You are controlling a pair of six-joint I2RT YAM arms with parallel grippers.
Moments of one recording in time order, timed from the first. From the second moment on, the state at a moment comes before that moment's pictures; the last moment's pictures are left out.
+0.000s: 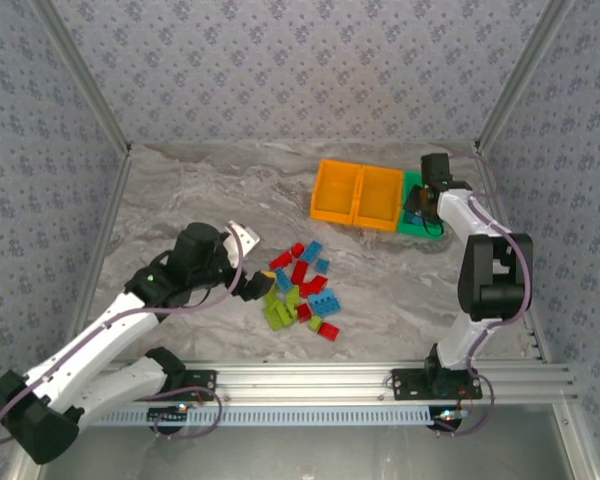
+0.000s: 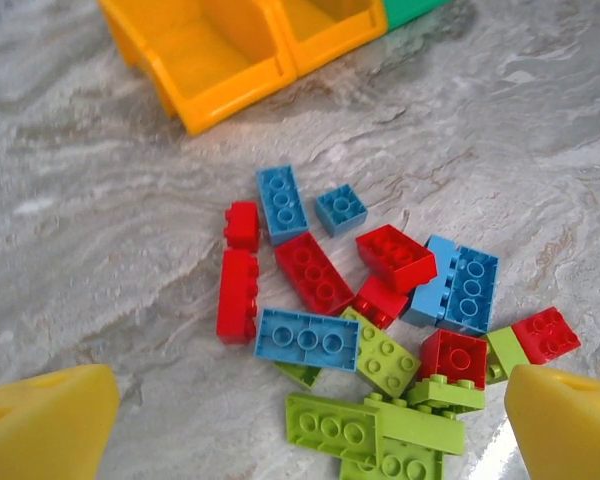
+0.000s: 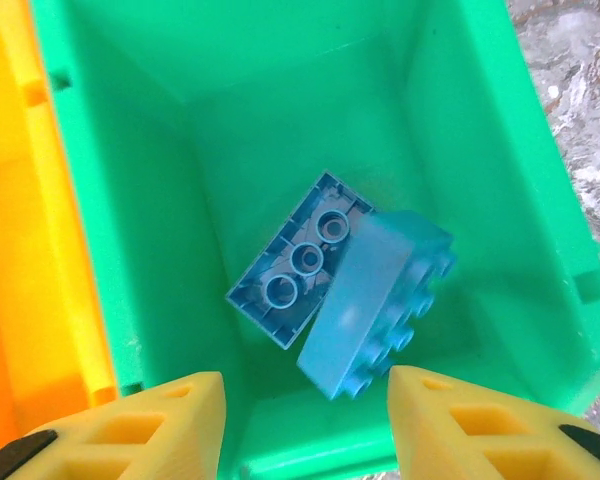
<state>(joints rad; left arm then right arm) -0.67 0.92 0.82 -0.54 0.18 0.06 0.02 1.73 1.27 -0.56 0.11 0.48</state>
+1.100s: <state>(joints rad) -0.67 2.01 1.48 -0.66 0.14 -0.17 0.53 1.06 1.00 -0.84 -0.09 0.40</state>
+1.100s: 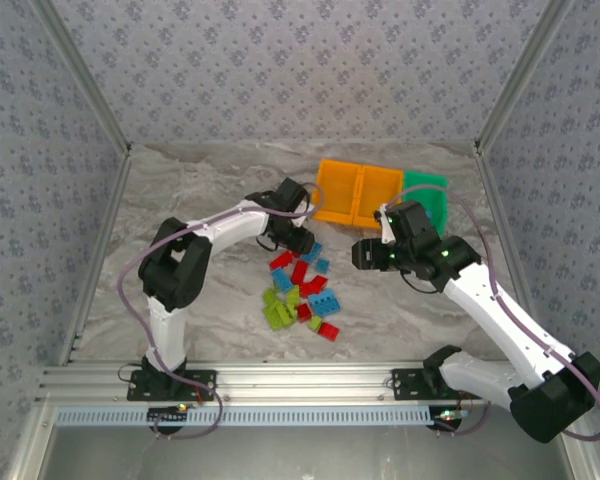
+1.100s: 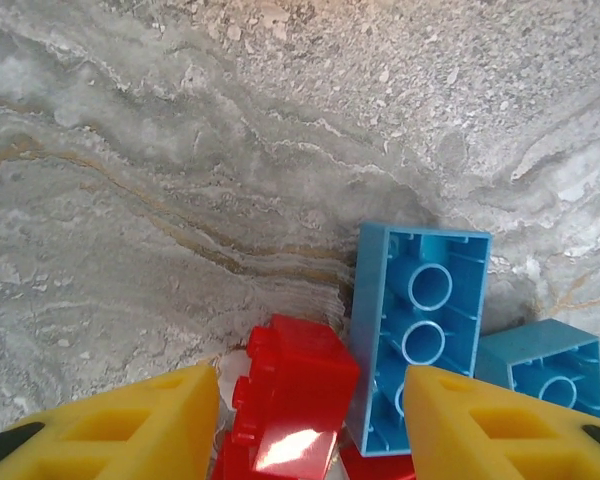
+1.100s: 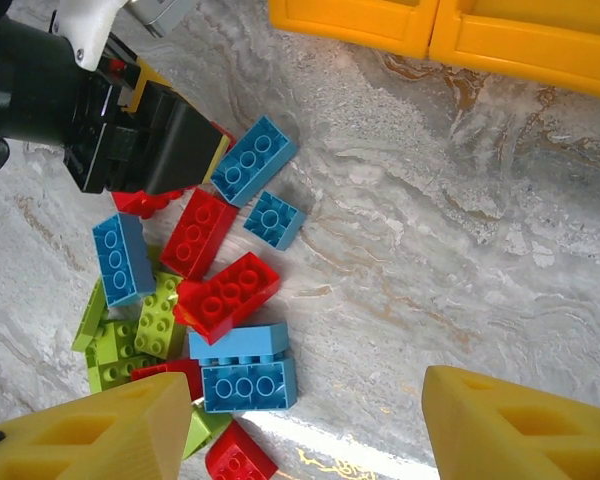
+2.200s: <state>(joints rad) -0.72 1.96 1.64 -0.66 -0.01 -0.11 0.56 0.97 1.04 -0.87 -0.06 0.44</state>
